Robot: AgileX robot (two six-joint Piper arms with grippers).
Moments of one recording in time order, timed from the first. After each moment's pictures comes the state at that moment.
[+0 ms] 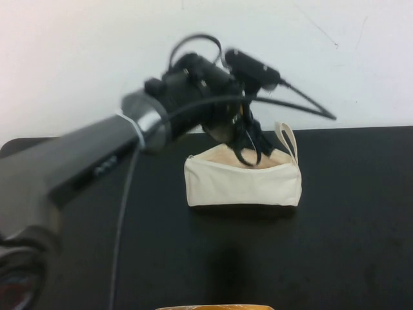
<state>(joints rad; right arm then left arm) -0.06 -0.01 0.02 -0.03 0.42 -0.08 -0.64 2.04 -1.82 0.23 0.74 -0.10</state>
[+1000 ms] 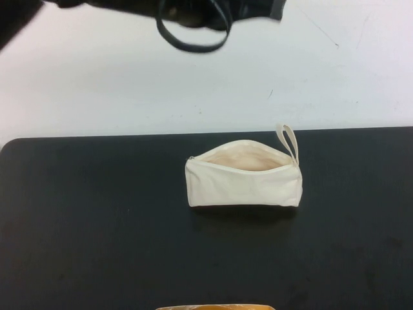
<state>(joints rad) -0.06 -0.01 0.02 -0.03 0.42 -0.08 -0.64 1.58 -1.85 -0.05 0.80 -0.06</state>
